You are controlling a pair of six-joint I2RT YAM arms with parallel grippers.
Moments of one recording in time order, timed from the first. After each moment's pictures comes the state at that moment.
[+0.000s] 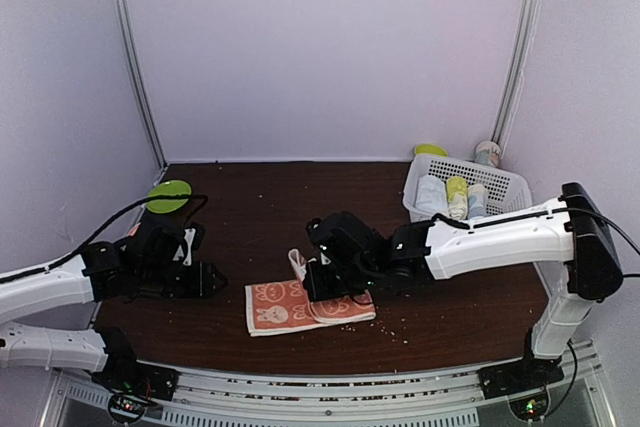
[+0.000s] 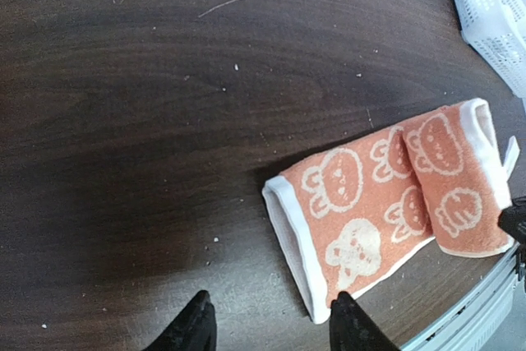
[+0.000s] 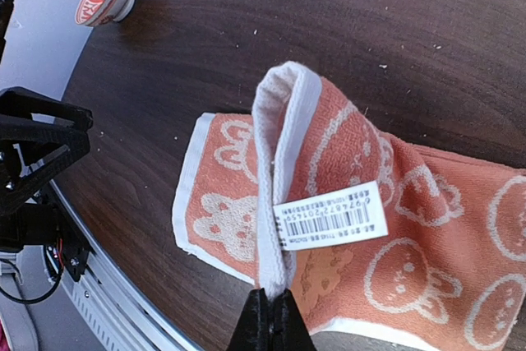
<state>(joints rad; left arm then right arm) -0.75 0.90 0.54 -0.47 -0.04 -0.68 1.20 1.74 1.24 -0.29 0.14 0.81</state>
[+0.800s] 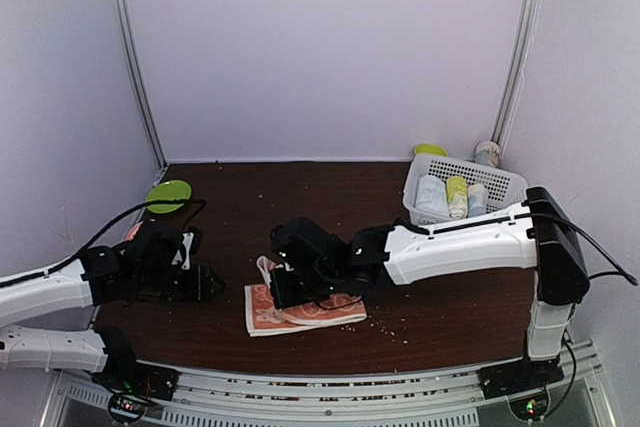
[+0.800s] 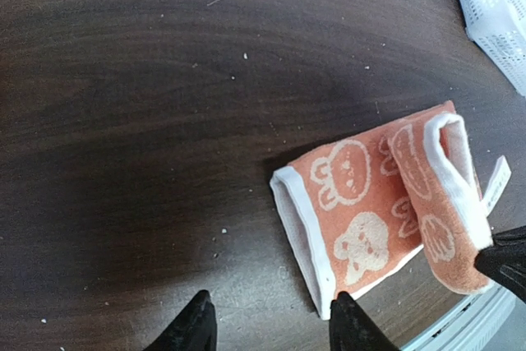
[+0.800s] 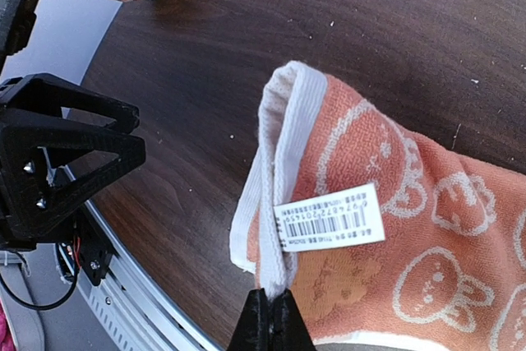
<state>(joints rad) -0.75 0.88 0.51 -0.47 -0.04 -0.69 1.25 1.94 1.47 -0.33 0.11 0.81</state>
